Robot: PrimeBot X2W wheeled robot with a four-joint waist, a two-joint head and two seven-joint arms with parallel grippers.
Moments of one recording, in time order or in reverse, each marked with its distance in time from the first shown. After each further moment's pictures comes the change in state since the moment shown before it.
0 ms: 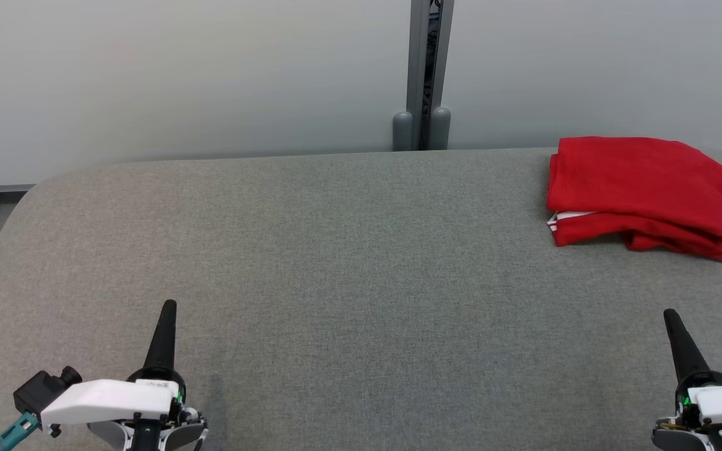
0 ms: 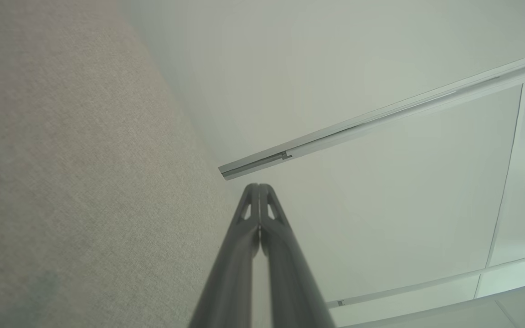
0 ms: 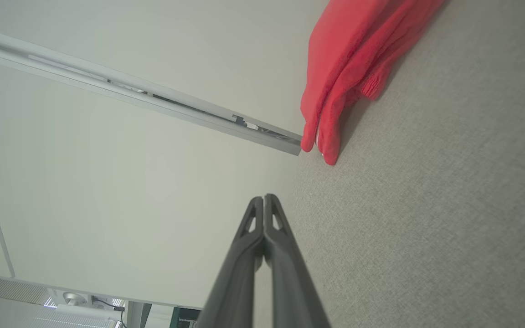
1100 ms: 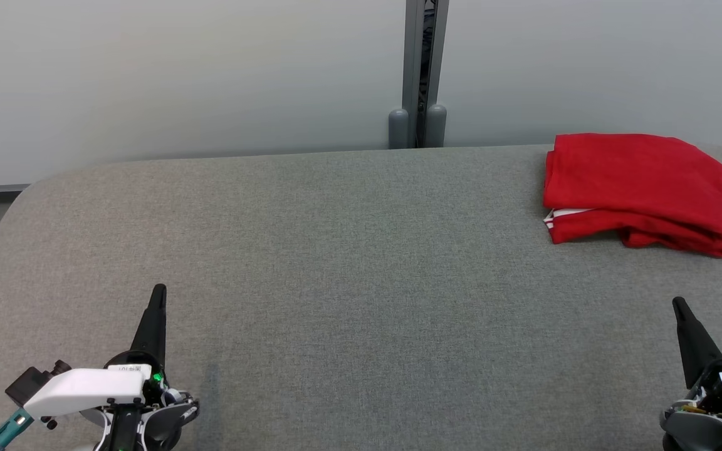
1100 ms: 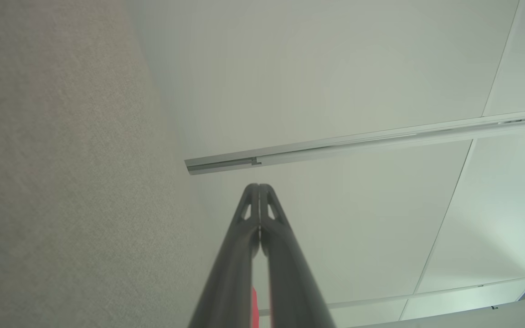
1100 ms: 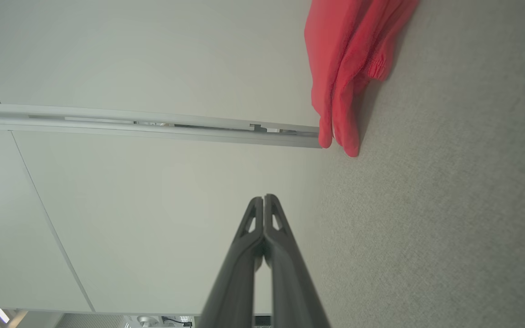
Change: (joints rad) left arm -0.041 0.005 0.027 0.017 -0.244 -0.024 0.055; right arm -0.035 -0.012 -0.031 0.019 0.268 0.000 0.060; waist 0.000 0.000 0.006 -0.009
